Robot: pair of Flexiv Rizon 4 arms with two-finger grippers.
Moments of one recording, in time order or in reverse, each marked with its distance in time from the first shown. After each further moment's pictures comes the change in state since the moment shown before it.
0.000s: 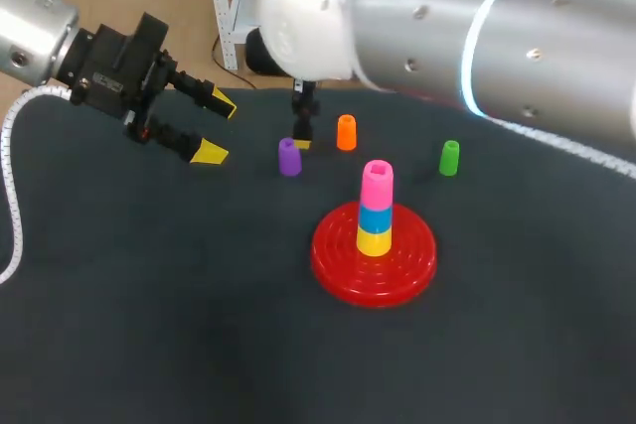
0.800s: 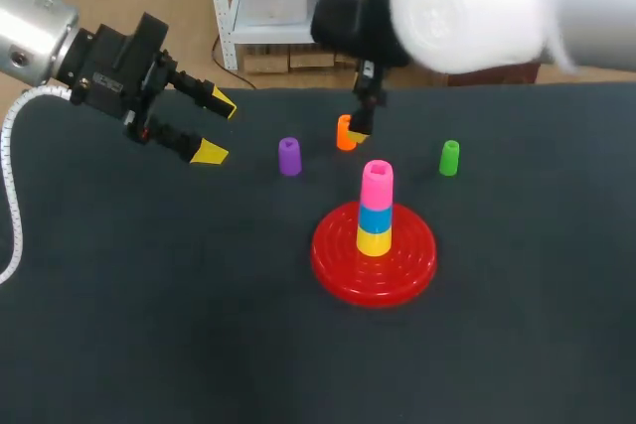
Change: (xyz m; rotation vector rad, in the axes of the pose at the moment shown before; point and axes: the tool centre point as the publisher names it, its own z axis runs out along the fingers) left arm 0.000 0.000 0.000 0.000 0.000 0.000; right arm 0.062 0.066 -0.089 0.043 -0.119 0.084
